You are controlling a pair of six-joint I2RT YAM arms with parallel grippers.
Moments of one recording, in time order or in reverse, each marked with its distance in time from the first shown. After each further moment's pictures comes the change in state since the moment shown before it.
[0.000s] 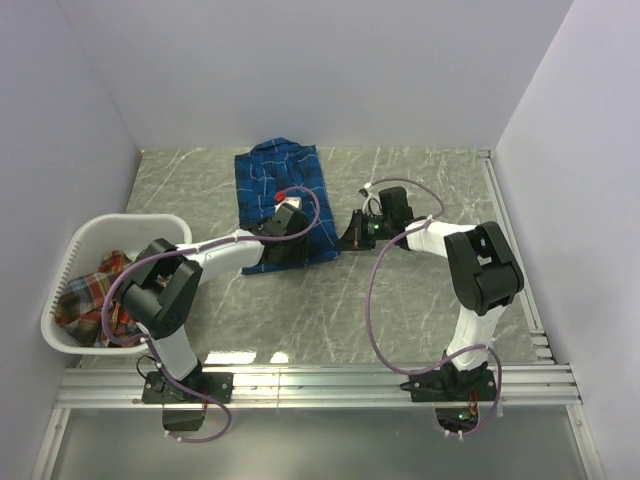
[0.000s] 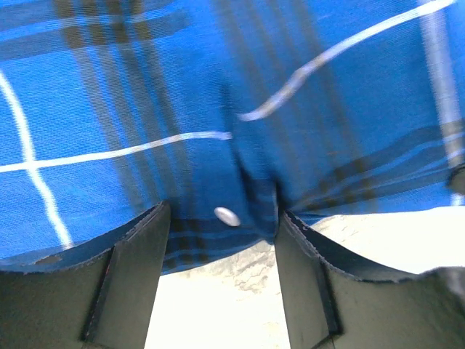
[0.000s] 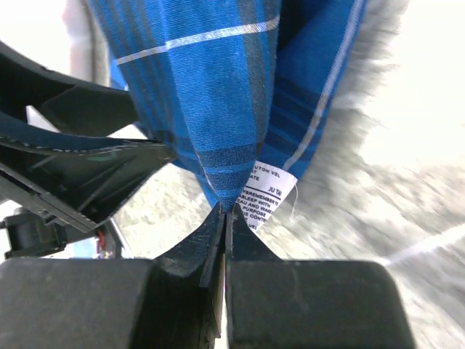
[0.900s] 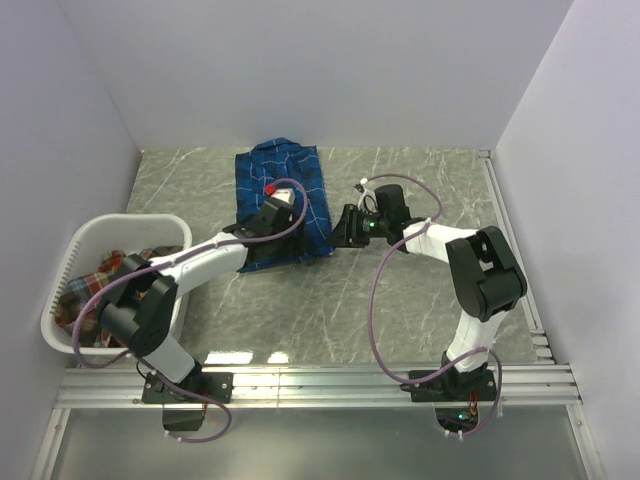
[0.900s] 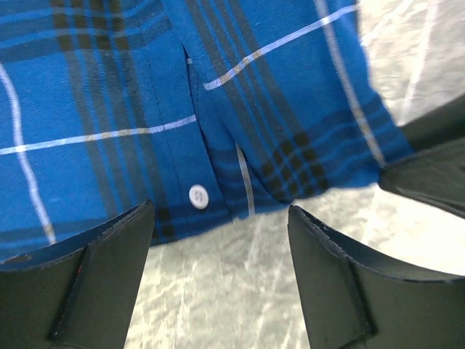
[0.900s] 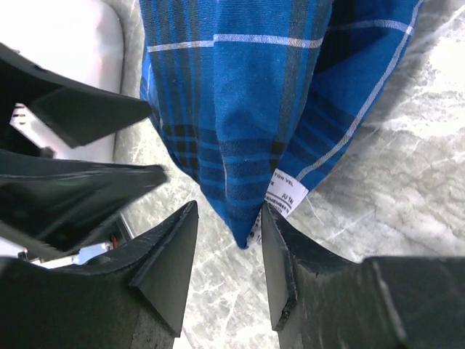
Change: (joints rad) left arm 0.036 -0.160 -0.051 0.024 0.095 0.007; right arm 0.044 -0.051 -0.009 0.061 0.016 0.062
